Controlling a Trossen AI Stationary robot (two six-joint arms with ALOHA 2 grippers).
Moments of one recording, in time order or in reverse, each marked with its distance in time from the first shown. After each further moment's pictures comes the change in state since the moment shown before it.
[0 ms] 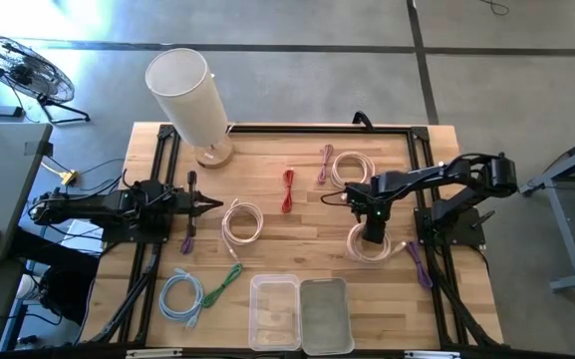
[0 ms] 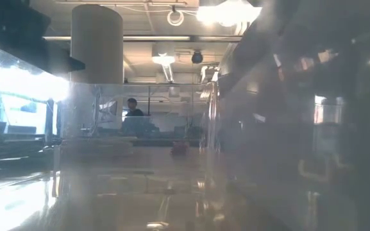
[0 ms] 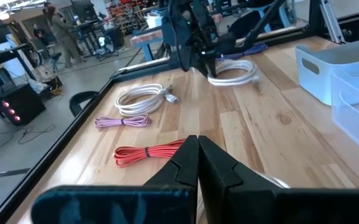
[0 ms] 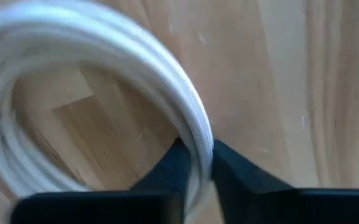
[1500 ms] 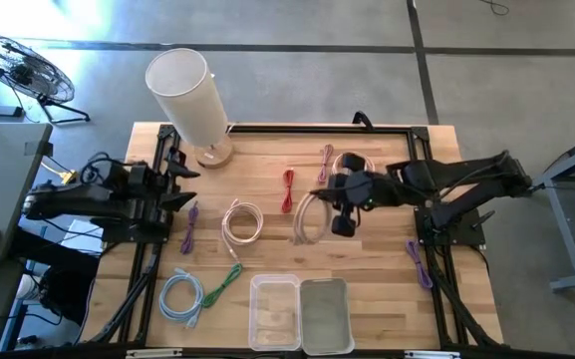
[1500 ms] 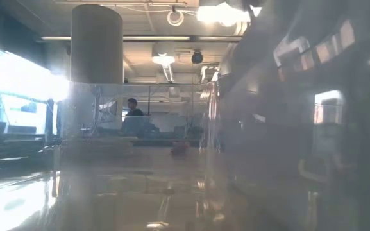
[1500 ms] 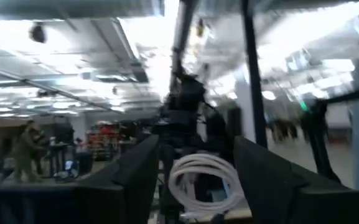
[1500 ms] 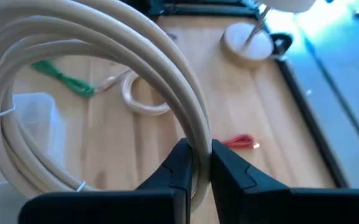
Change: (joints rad) left arm 0.000 0.222 0.338 0.475 0.203 -0.203; right arm 0.364 -0.146 0.842 -0.061 0.566 -0.049
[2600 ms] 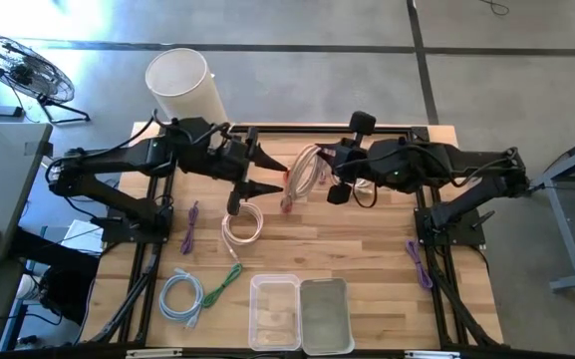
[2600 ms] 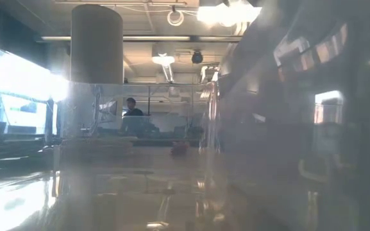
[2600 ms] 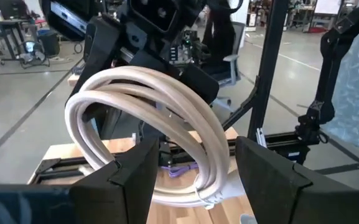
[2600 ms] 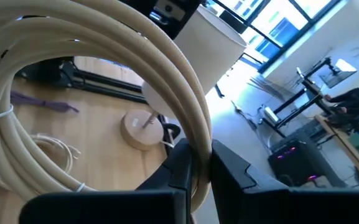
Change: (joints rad) left arm 0.000 0.894 0.994 -0.632 0.052 -0.018; right arm -0.031 0.016 0.206 0.183 0.291 -0.496
